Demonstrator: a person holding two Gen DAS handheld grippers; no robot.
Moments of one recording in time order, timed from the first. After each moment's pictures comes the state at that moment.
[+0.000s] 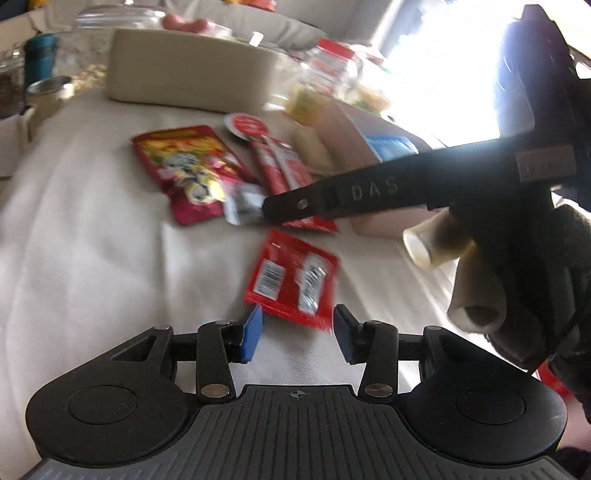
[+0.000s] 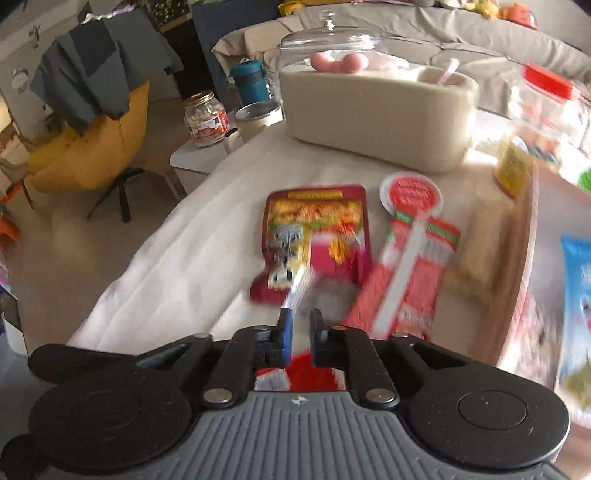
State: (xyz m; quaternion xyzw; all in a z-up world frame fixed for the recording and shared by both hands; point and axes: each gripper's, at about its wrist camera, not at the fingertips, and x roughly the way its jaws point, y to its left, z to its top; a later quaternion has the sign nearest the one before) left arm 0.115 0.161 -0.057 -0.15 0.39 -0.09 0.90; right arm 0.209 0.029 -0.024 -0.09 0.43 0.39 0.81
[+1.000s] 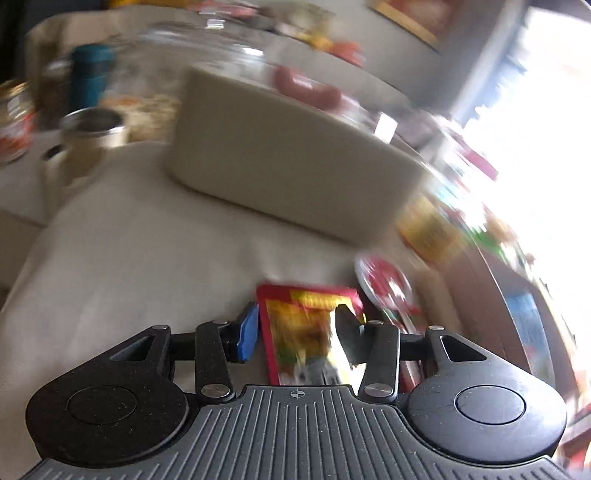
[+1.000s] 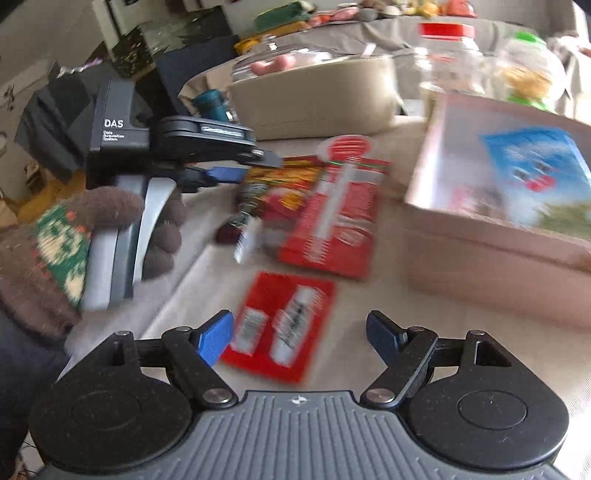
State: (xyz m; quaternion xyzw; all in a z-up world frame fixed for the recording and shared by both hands) left arm 0.245 0.238 -0.059 -0.20 0.33 0.02 0.92; right arm 0.178 -0.017 -0.060 -0.04 0.40 0.35 0.85
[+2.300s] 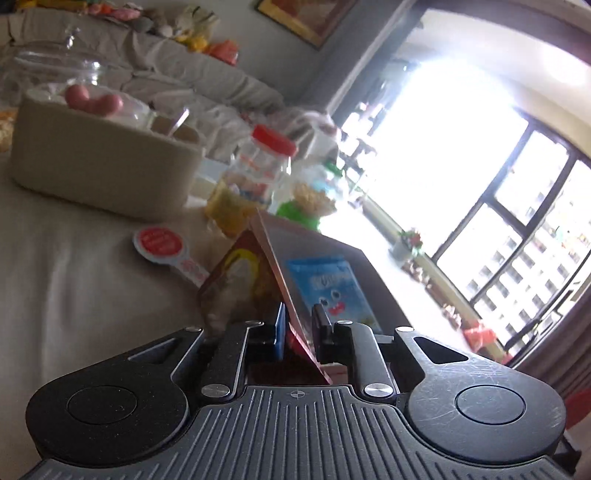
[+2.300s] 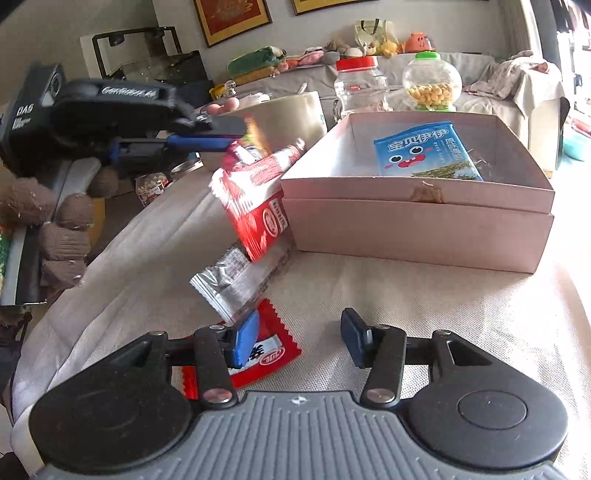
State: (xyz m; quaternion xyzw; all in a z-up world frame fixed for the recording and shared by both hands) left arm 0.219 0.129 -0.020 -0.23 0.29 -0.15 0.92; right arm 0.141 -0.133 -0.070 0.02 0.34 0.31 0.89
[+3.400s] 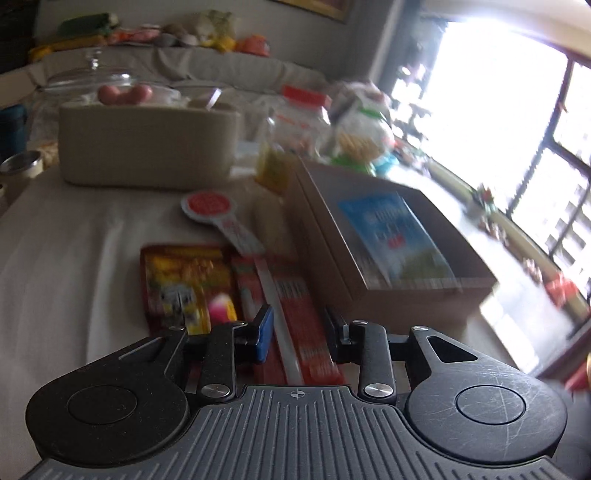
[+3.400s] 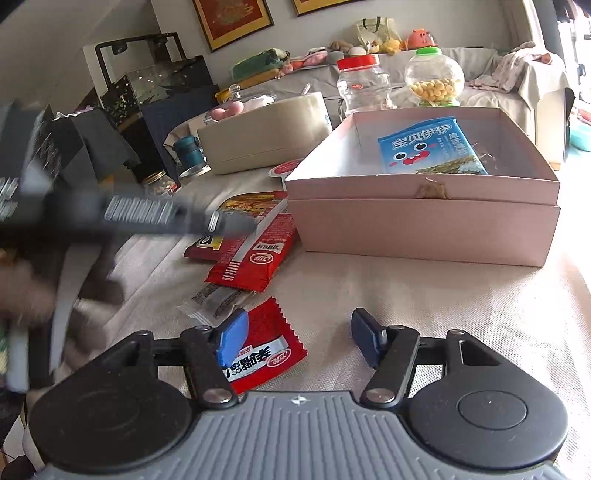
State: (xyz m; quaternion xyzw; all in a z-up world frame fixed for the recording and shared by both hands) left arm 0.190 0.105 -0.038 -0.13 0.31 -0.04 0.94; right arm 0.141 -0.134 -0.073 0.04 0.35 0.32 0.88
